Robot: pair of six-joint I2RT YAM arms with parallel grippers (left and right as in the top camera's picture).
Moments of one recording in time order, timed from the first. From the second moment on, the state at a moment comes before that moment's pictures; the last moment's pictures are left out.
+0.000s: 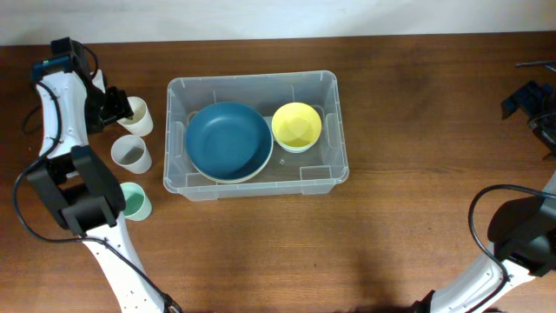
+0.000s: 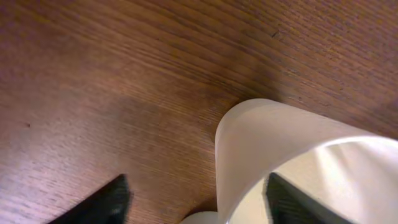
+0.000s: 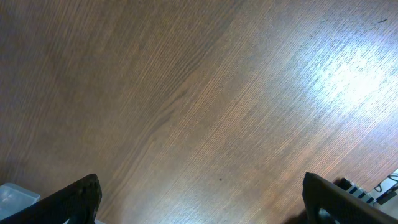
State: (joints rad) left arm 0.32 2.44 2.27 -1.24 0.05 -0.08; right arm -0.51 2.03 2.27 -1.69 0.03 0.49
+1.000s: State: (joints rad) left arm 0.40 2.44 2.91 -1.53 0.33 -0.14; right arm -0.51 2.03 2.27 -1.69 0.03 0.49
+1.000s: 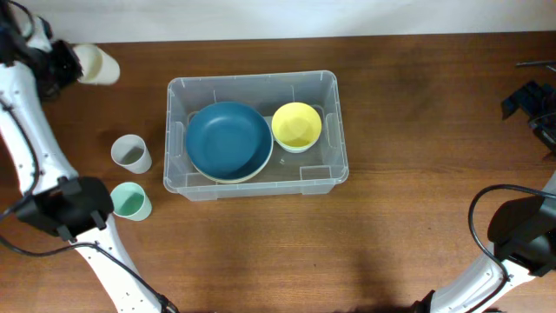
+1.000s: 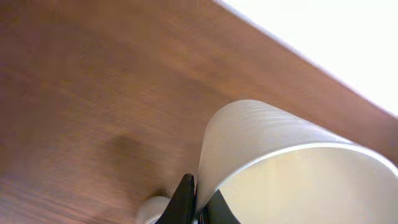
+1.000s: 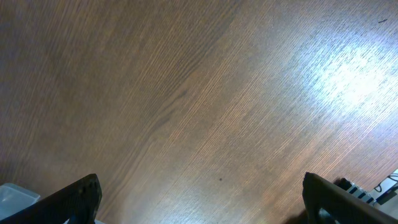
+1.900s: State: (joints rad) left arm -0.37 2.32 2.78 -1.69 0.36 -0.12; right arm -0.51 2.03 2.27 -1.69 0.03 0.49
